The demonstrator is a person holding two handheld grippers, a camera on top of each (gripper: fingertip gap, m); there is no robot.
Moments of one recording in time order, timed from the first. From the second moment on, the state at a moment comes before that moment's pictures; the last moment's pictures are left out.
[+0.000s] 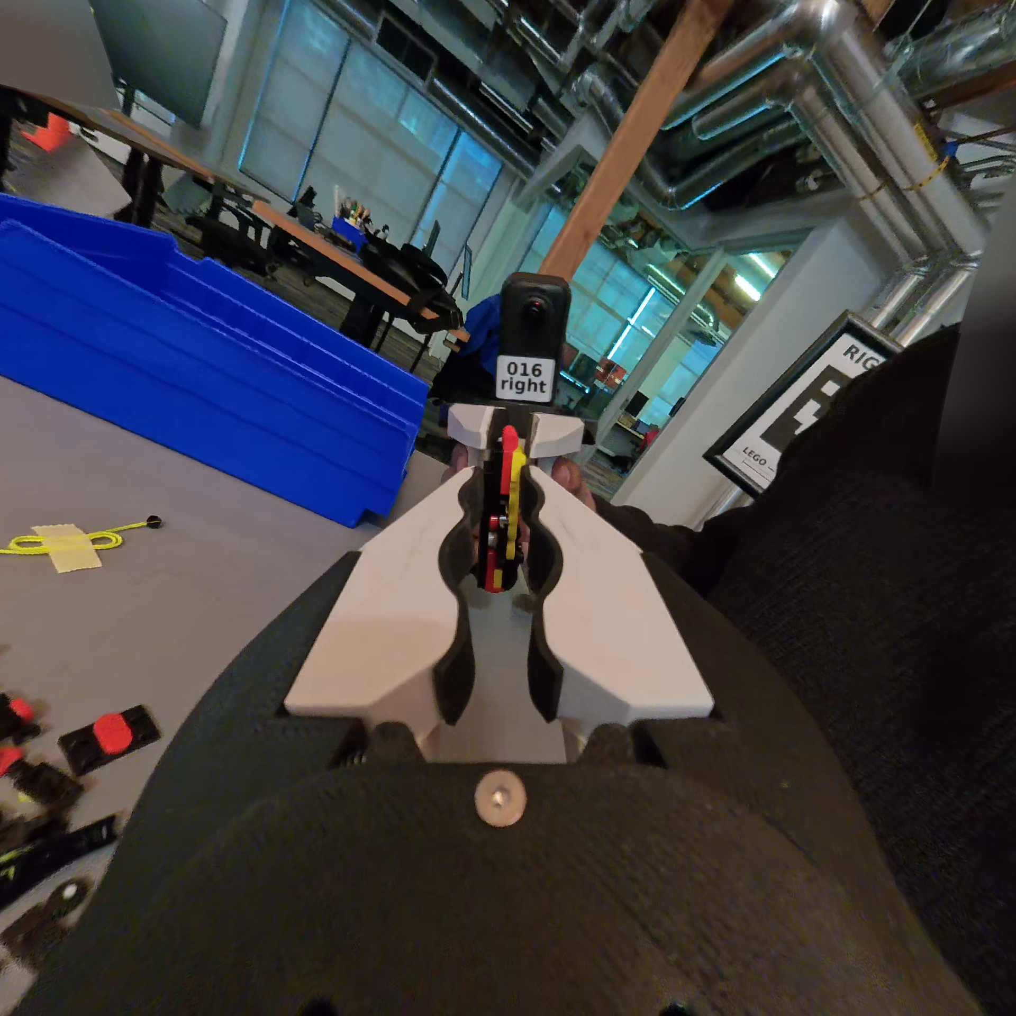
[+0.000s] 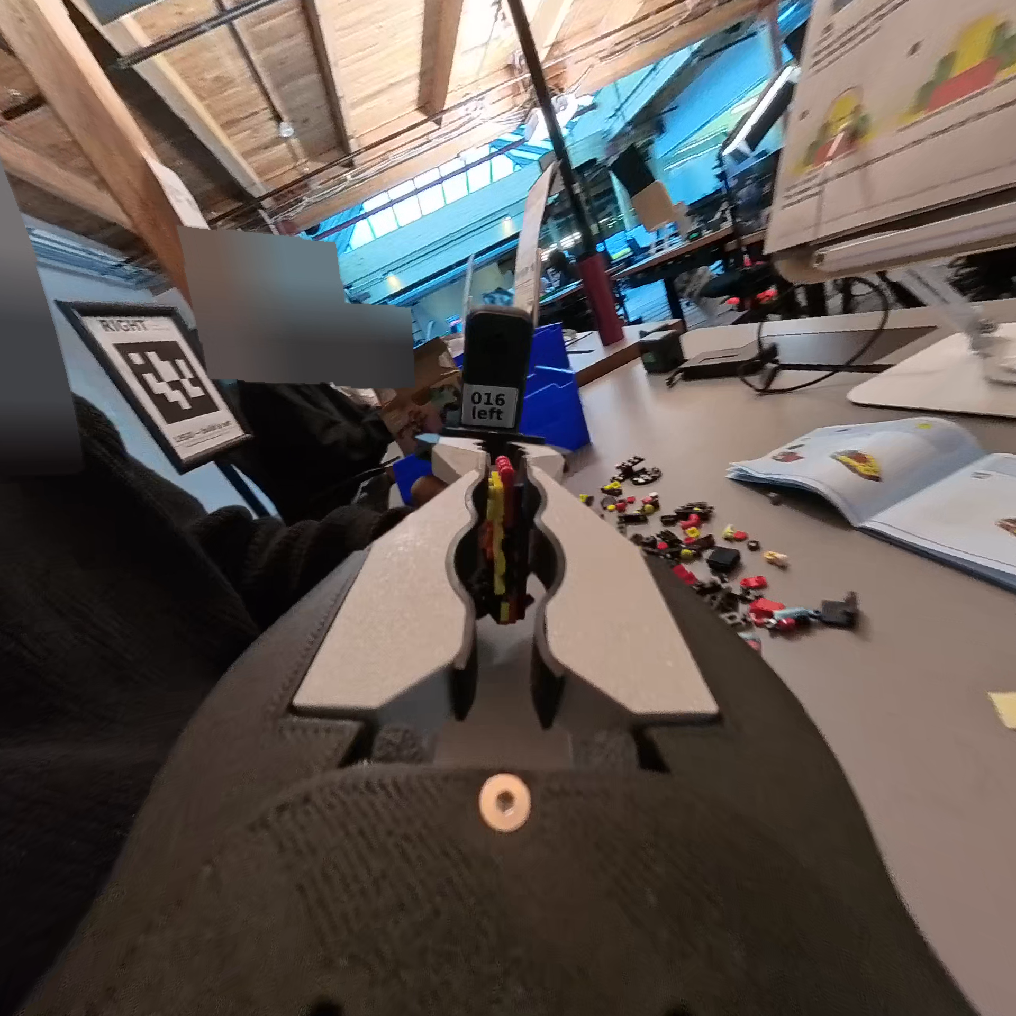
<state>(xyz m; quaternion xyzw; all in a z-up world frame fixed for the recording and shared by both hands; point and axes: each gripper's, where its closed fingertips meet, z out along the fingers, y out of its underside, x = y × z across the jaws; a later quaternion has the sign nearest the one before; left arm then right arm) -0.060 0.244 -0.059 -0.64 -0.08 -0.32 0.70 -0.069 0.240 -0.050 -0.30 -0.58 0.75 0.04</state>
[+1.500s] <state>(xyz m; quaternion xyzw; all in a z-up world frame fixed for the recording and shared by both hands) -0.028 0.288 -0.051 -0.64 0.01 -0.39 0.66 -0.036 0.286 -0.047 -0.34 -0.56 0.75 0.13</state>
